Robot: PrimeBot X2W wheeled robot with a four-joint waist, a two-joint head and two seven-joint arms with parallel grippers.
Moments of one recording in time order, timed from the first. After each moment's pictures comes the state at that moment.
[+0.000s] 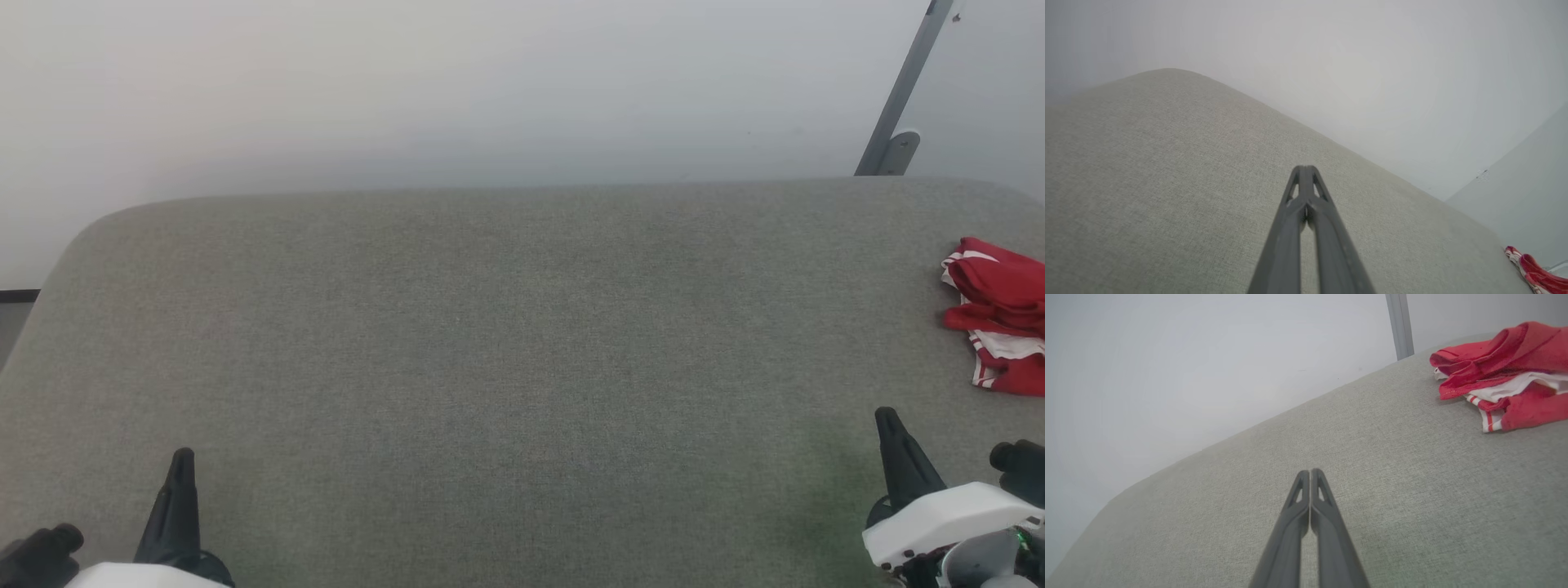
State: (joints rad) left arm 0.09 0.21 0.13 0.17 -0.74 -0.13 -0.17; right arm -0.05 -0.18 -0.06 0.32 0.63 0.13 -0.10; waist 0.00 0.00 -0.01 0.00
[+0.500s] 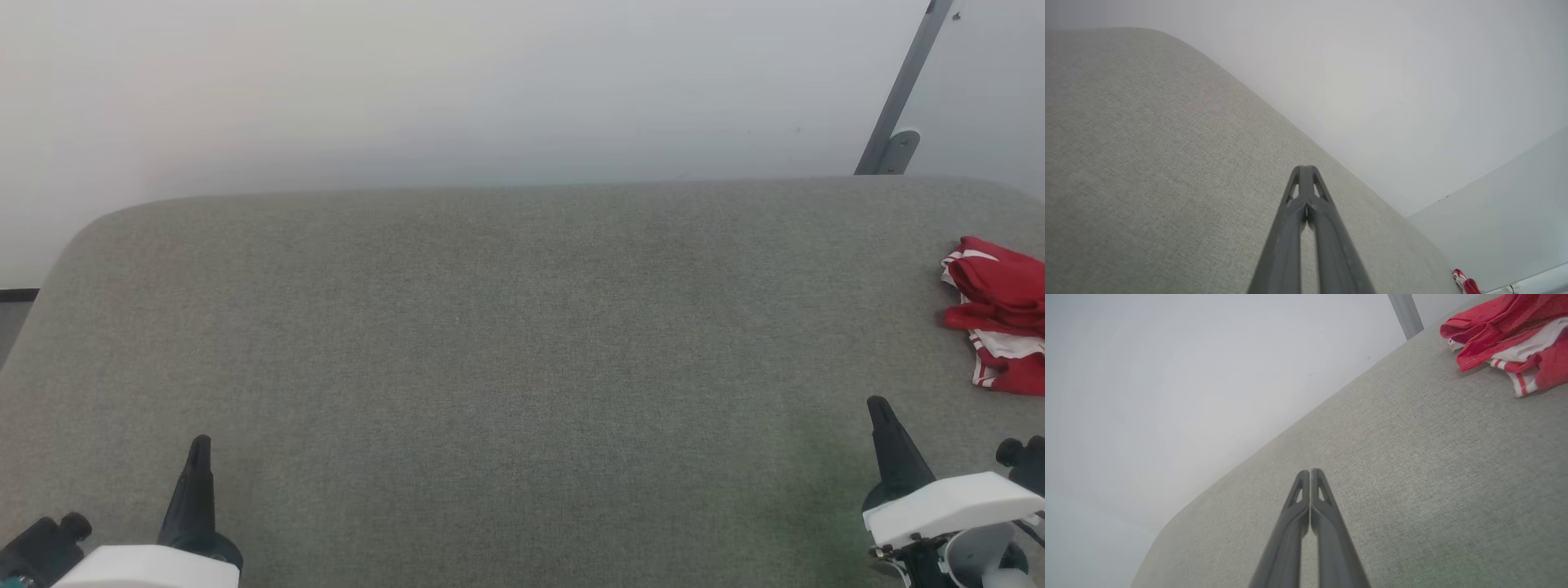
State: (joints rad) left arm 0.05 0.18 0.13 0.19 -0.92 -0.13 -0.11; right arm -0.06 -0.15 -0.07 0.30 0.83 0.13 -0.05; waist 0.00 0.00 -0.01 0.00
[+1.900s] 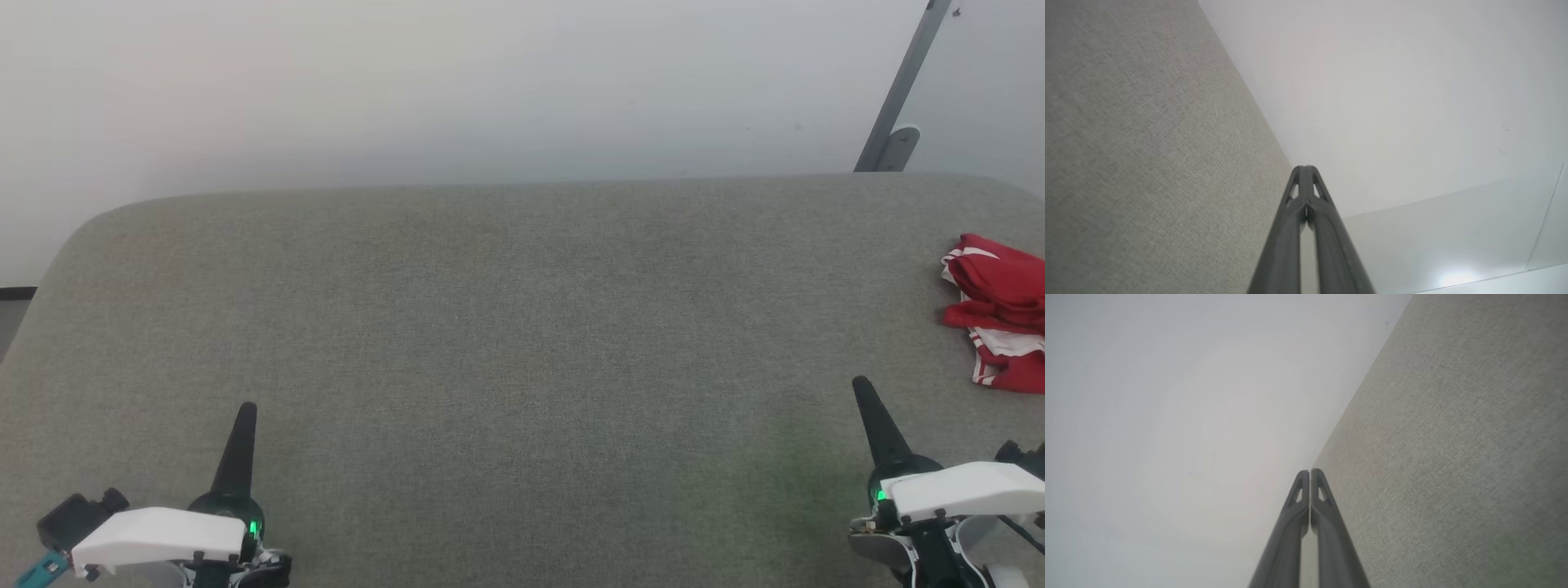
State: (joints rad) left arm -0.03 0.11 0.12 0.22 -1.30 -0.13 0.01; right arm -0.09 -0.10 -0.10 0.27 1.26 0.13 0.04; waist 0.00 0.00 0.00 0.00
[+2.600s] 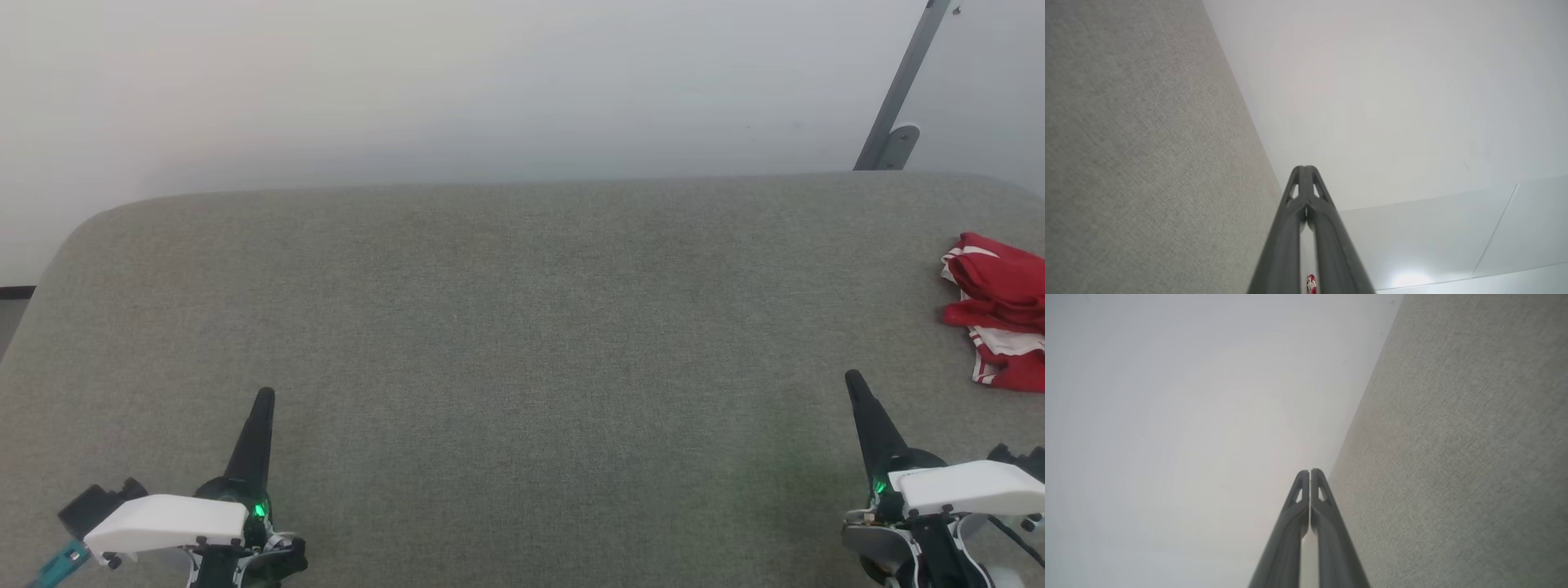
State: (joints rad) left arm -0.07 0.08 0.12 0.23 -1.44 -0.13 0.06; right arm -0.09 -0.07 -0.10 0.26 1.42 0.13 0.07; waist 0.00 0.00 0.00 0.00
